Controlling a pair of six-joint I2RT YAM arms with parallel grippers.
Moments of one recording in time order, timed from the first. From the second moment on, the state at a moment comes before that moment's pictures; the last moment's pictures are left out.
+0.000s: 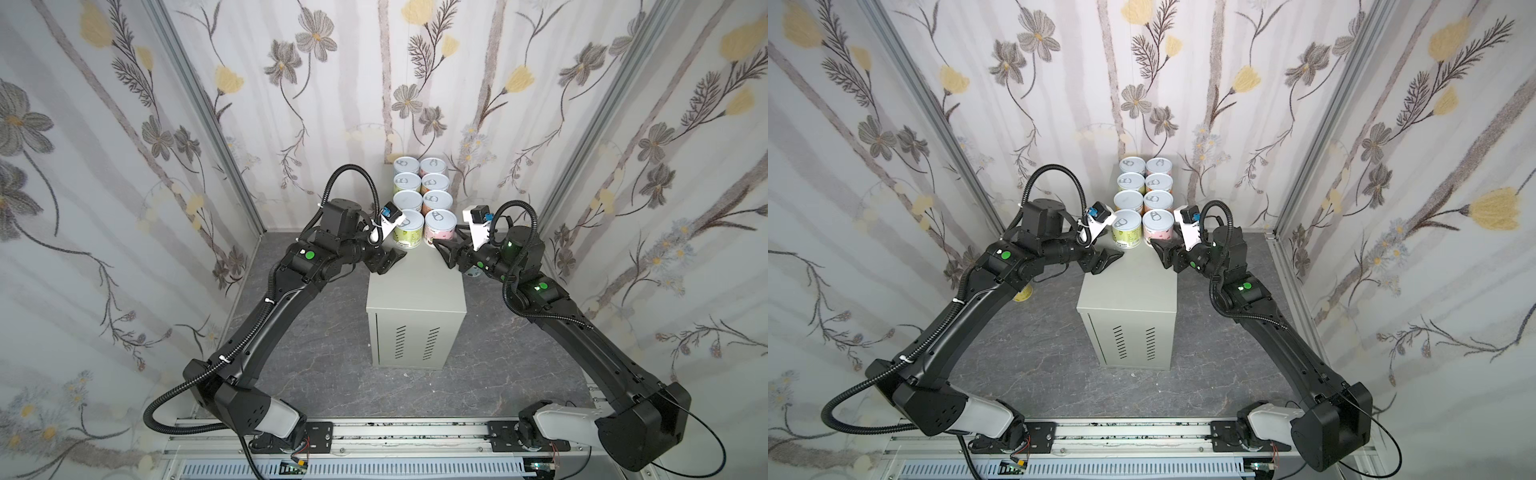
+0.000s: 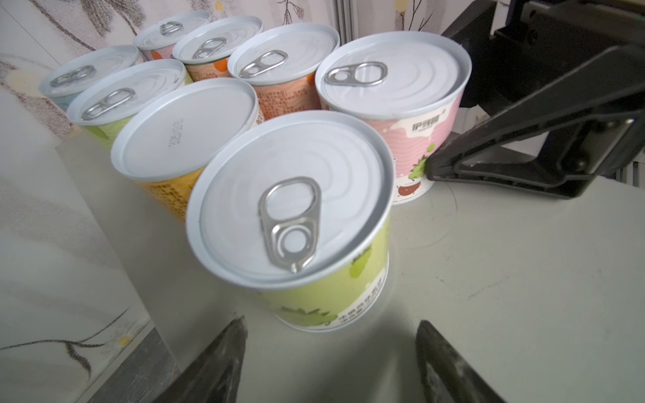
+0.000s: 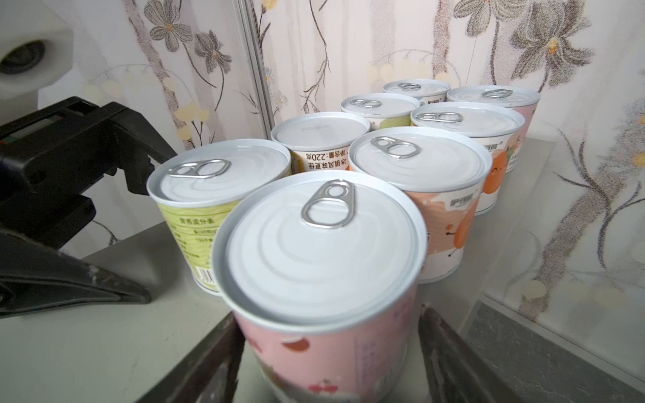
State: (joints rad) left arm -0.54 1.48 1.69 -0.69 0.33 0.34; right arm 0.43 1.27 1.19 -0.01 -0.35 0.02
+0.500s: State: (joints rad) left arm -0.54 1.48 1.69 -0.69 0.34 0.35; right arm 0.43 1.27 1.19 -0.01 -0.36 0.02
